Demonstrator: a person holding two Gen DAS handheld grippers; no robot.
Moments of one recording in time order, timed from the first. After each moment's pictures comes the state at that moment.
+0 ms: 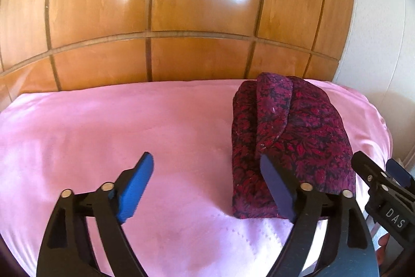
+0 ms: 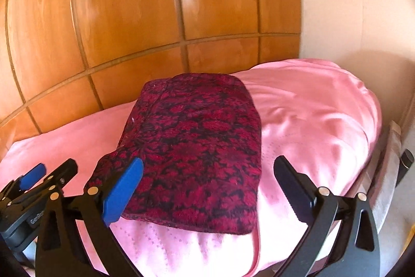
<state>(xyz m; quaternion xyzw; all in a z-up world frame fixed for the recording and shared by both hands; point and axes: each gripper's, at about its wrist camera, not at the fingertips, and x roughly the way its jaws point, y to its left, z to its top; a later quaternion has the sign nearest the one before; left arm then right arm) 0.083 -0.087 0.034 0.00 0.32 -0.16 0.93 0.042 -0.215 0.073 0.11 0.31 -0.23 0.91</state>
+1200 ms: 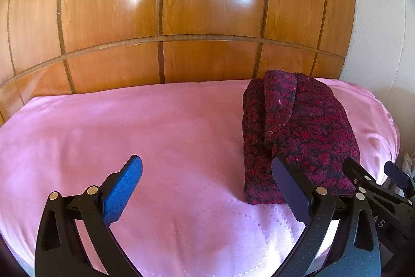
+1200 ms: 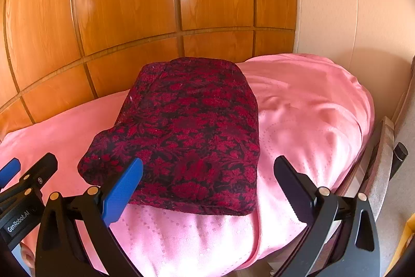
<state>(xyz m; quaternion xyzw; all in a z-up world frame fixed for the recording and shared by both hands) 0.061 -0.072 0.037 0.02 0.31 -0.14 0.94 0.036 -0.204 0.058 0.10 0.33 -0.25 0.91</state>
